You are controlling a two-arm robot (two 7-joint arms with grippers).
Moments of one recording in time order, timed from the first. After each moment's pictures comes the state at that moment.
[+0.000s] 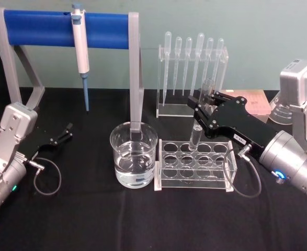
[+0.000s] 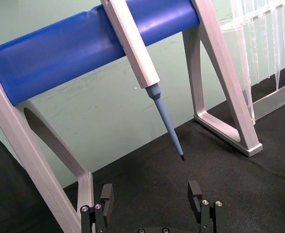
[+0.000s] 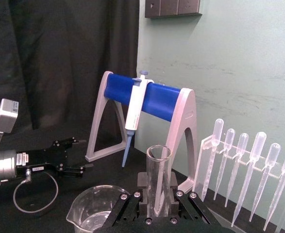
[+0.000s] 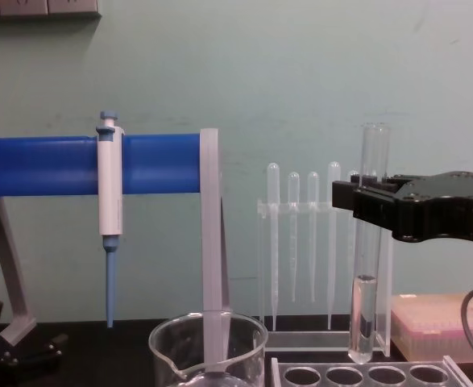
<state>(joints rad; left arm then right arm) -0.20 0.60 0.45 -1.41 -0.25 -0.12 0.03 0.12 0.47 -0.30 -1.83 0.38 0.11 0.38</state>
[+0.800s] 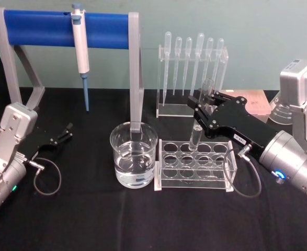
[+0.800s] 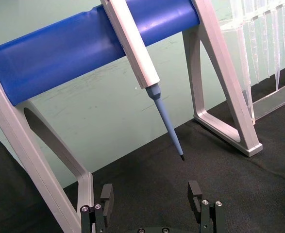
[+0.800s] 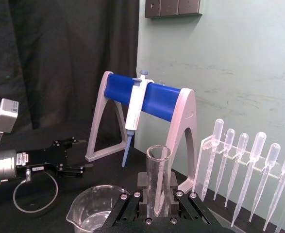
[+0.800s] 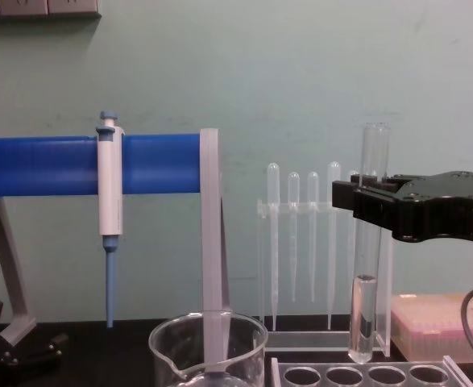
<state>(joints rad) -0.20 0.60 0.45 -1.41 -0.25 -0.12 0.03 0.12 0.47 -0.30 -1.83 0.38 0.11 0.38</state>
